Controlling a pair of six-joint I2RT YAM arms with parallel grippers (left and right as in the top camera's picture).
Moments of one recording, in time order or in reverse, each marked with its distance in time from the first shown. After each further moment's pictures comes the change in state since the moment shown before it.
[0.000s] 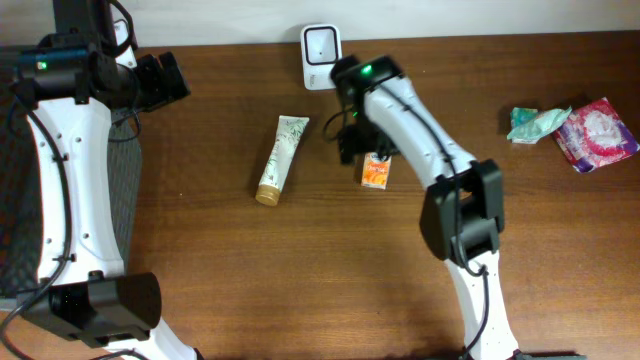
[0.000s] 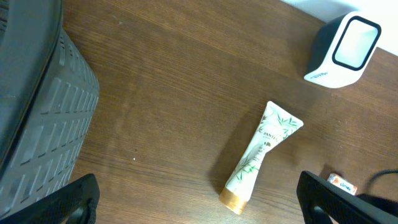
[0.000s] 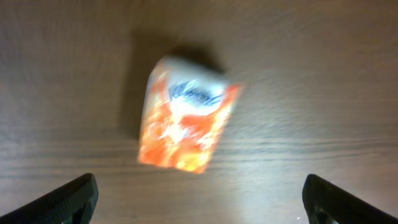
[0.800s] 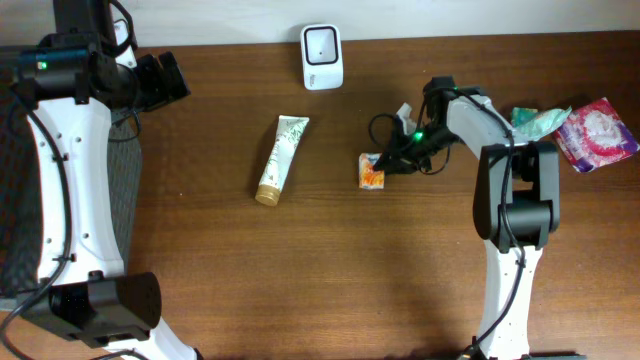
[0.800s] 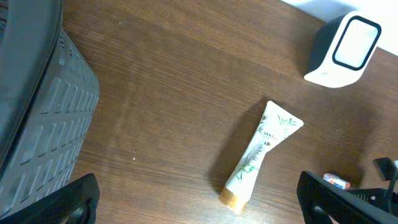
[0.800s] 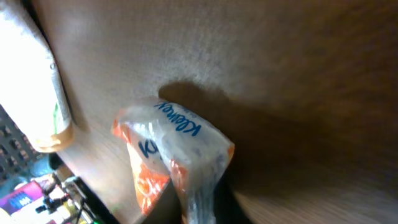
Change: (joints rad) left arm 0.000 0.000 0.000 0.000 0.000 0.000; right arm -0.316 -0.022 -0.505 0.489 -0.854 -0.280
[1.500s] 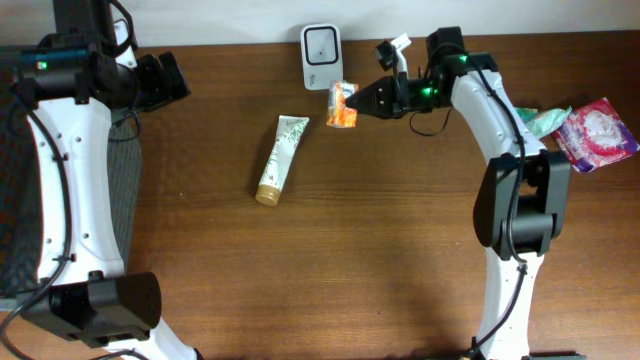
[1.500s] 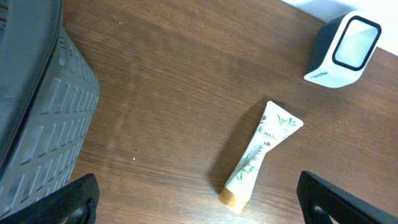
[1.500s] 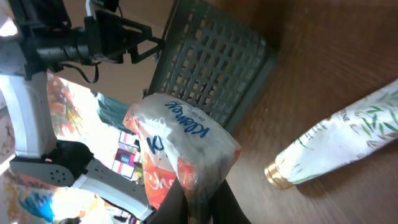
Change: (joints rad) left arm 0.000 0.000 0.000 0.000 0.000 0.000; right arm 0.029 -0.062 0.239 0.058 -0.792 -0.243
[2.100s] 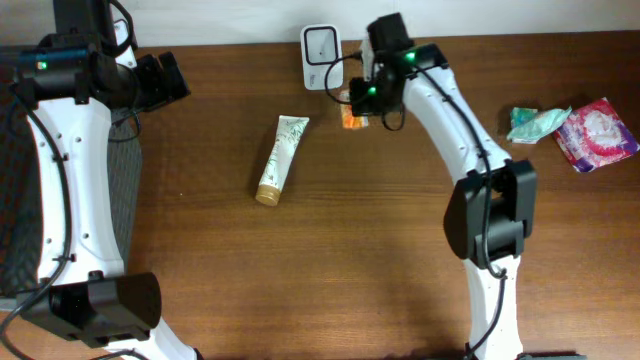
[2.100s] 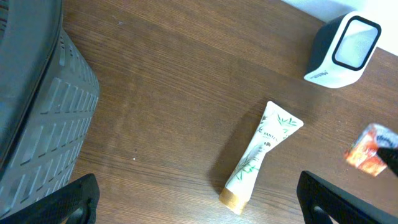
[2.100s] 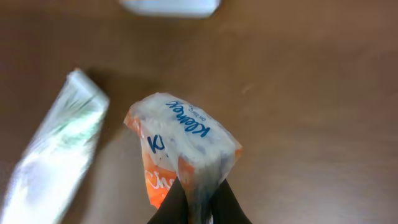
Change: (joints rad) left arm 0.000 0.000 0.000 0.000 0.000 0.000; right arm 0.209 0.000 0.155 0.005 1.407 0.353
